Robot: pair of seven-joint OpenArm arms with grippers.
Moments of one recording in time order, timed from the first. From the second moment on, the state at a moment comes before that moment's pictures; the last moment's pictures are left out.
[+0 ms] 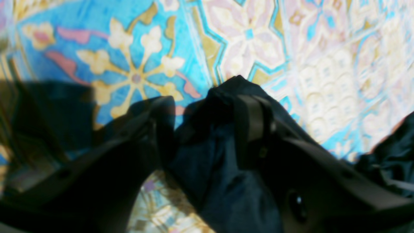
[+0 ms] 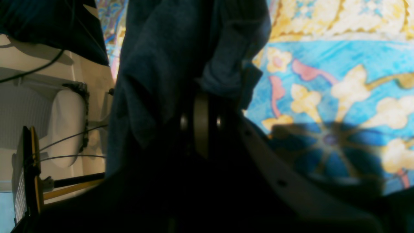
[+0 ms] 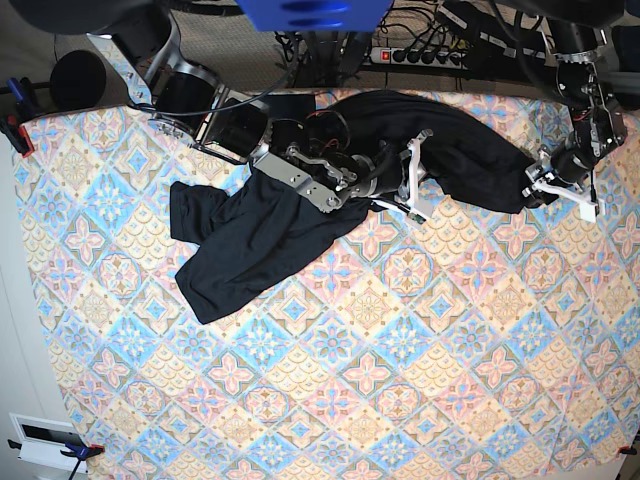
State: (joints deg) left arm 12.0 -25.6 -24.0 79.1 -49.5 -4.4 48.9; right arm 24.9 0.2 -71.4 52.7 55.9 17.5 -27.4
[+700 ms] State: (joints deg) left arm 8.4 -19.6 -22.0 79.3 -37.3 -8.2 43.1; right arm 23.8 -0.1 -67.3 52.7 55.3 17.7 -29.3
